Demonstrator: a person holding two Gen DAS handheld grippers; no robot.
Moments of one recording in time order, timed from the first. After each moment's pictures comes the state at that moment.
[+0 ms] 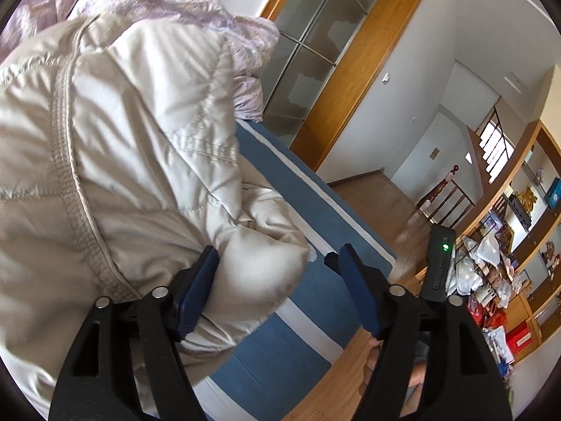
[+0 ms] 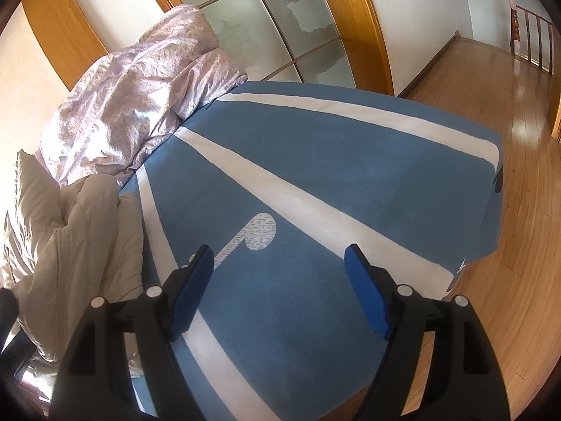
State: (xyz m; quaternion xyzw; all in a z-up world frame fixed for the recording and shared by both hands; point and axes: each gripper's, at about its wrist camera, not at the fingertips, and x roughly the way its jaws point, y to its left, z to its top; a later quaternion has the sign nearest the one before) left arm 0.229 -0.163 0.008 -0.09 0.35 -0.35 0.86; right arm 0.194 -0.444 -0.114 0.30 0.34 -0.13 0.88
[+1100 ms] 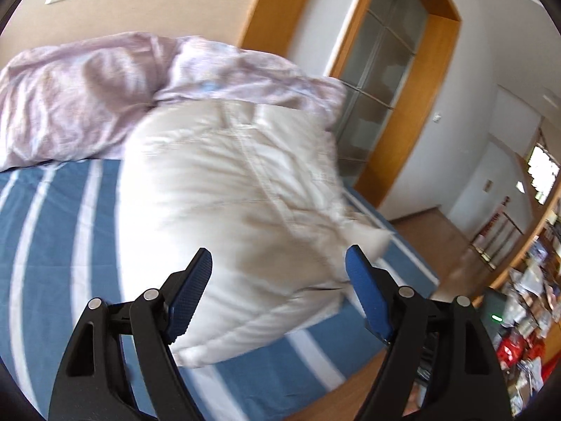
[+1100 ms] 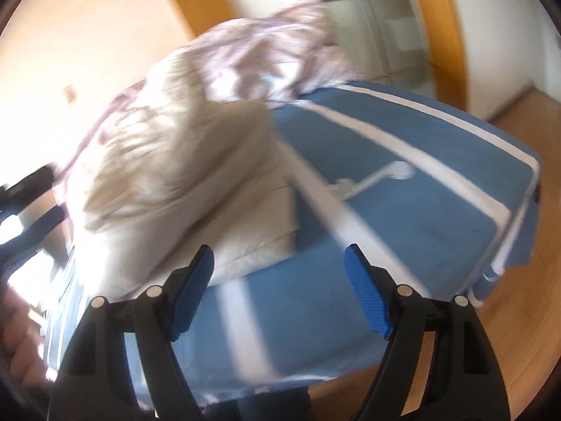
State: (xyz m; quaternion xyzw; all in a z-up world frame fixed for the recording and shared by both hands) left arm 0.178 -0.044 0.049 -0.09 0.30 -0.19 0.93; right arm 0.119 -0.304 -0.067 0.21 0.31 0.04 0.93
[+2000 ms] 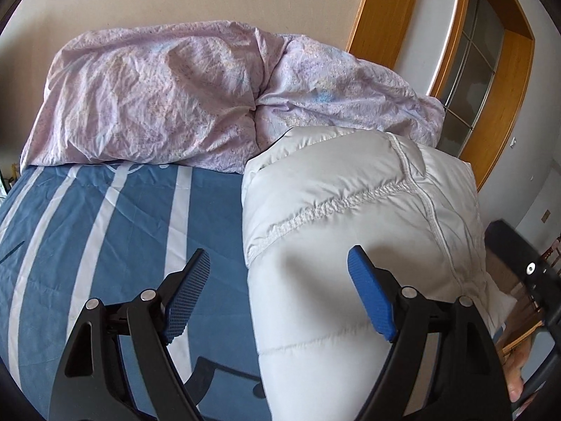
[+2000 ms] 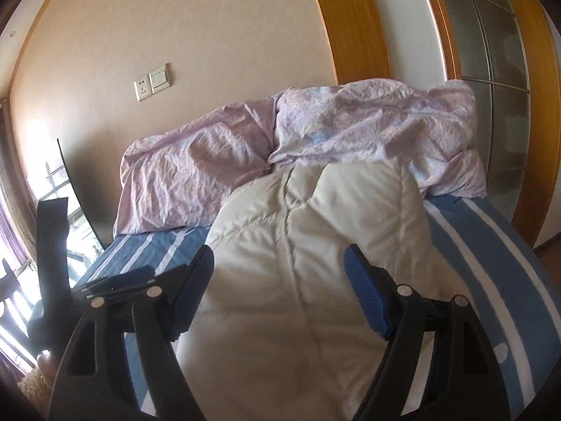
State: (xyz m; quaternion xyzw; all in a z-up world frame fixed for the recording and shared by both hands) left arm 0.272 0.041 0.037 -0.10 0.32 -0.06 0.94; right arm 0.241 -0.192 0.057 0.08 0.22 0.17 0.96
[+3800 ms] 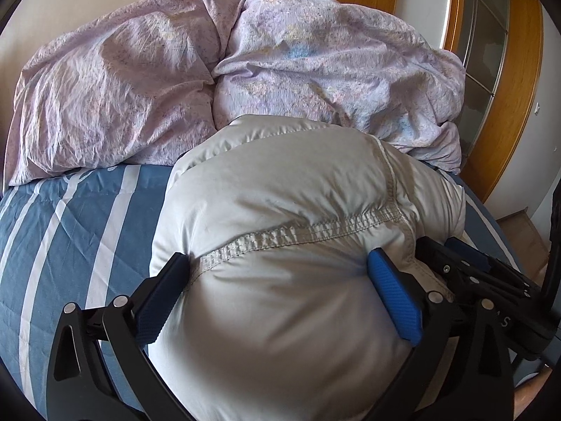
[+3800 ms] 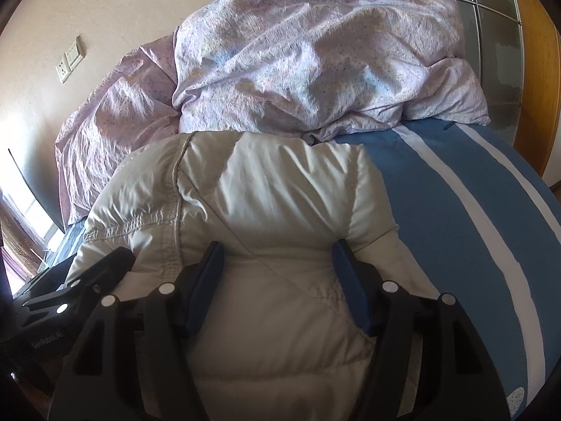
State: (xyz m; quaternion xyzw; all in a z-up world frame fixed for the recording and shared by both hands) left arm 0.360 -0.054 -0.015 -0.04 0.35 -0.02 0.94; right arm 0.385 -0.259 -0.056 0.12 0.34 0.14 0.92
